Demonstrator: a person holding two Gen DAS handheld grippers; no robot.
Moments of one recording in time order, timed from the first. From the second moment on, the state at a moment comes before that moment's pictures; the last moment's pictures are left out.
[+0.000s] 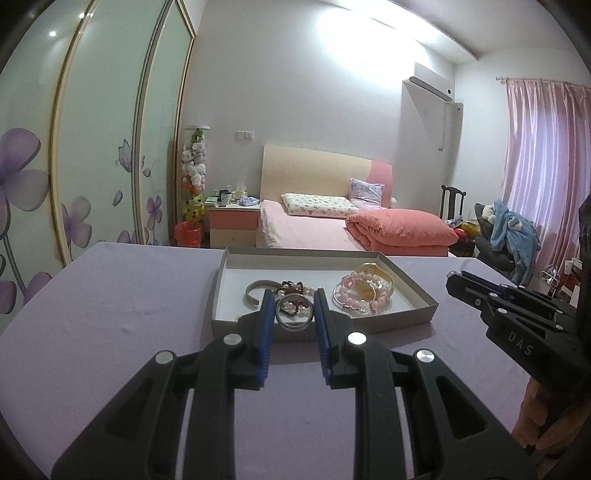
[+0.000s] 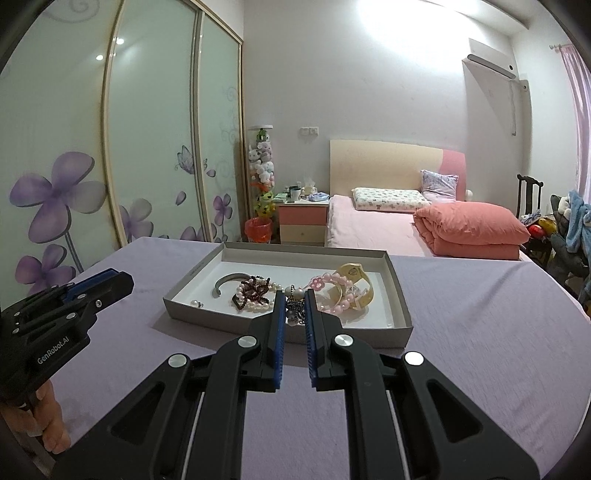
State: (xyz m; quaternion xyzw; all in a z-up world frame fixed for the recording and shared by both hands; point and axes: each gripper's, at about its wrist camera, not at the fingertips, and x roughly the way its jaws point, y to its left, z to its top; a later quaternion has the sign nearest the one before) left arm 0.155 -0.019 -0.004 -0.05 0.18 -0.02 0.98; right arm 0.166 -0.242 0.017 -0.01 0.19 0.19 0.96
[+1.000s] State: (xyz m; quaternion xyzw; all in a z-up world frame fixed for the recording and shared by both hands) left arm 0.254 -0.021 0.012 -0.05 0.17 -0.02 0.98; right arm 0.281 -0.232 0.016 0.02 0.21 0.17 0.96
